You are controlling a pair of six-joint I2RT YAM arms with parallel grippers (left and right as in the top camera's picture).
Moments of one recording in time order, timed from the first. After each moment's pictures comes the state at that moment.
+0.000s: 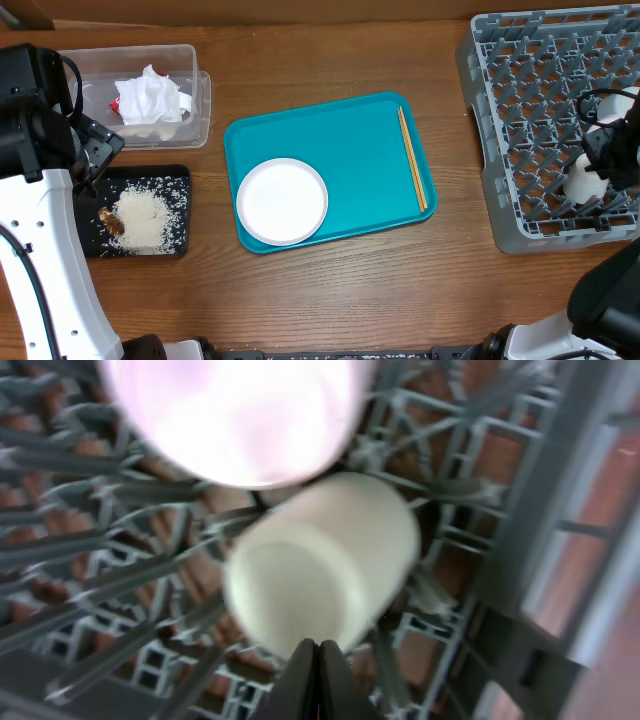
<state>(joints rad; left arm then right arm) 0.25 1.52 1.95 -1.69 -0.33 -0.79 -0.48 1.74 1.51 -1.09 0.16 0.70</state>
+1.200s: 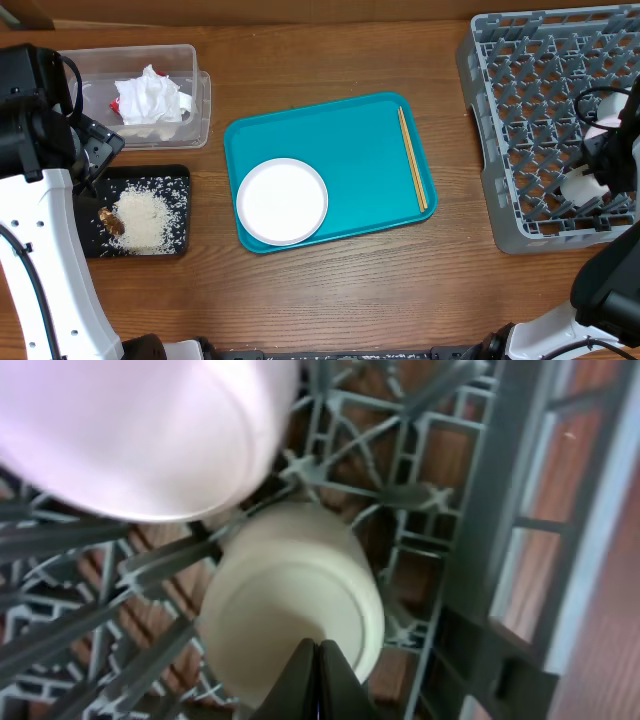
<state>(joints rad) 0.25 1.52 1.95 -1.69 -0.33 -0.79 -0.48 1.81 1.52 -1.11 0.26 0.80</state>
